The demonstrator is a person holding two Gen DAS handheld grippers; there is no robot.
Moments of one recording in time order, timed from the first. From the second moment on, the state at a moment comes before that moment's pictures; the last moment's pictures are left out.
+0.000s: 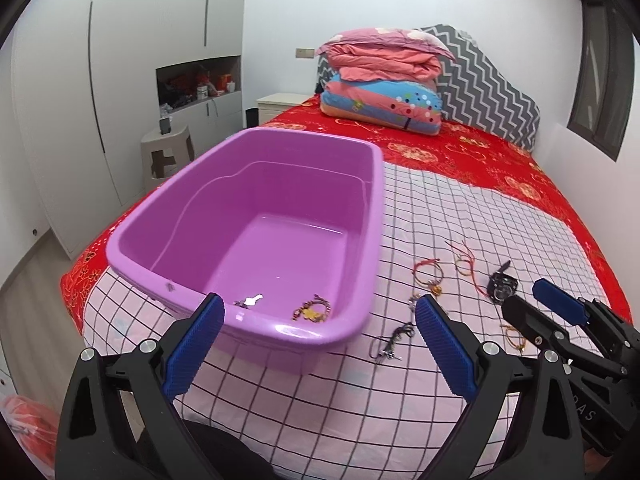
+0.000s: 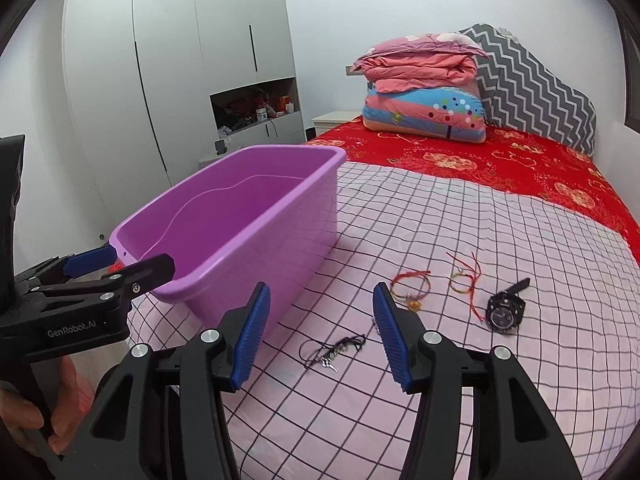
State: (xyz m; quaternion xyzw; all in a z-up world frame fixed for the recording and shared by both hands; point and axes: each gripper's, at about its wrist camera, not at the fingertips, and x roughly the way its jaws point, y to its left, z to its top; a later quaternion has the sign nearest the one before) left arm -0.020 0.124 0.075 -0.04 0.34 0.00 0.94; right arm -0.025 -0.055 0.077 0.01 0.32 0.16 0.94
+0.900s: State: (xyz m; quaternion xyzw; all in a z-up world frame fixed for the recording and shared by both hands) left arm -0.046 0.045 0.014 -0.03 0.39 -0.06 0.92; right arm -0.074 -0.146 0.003 0.05 0.37 0.09 0.92
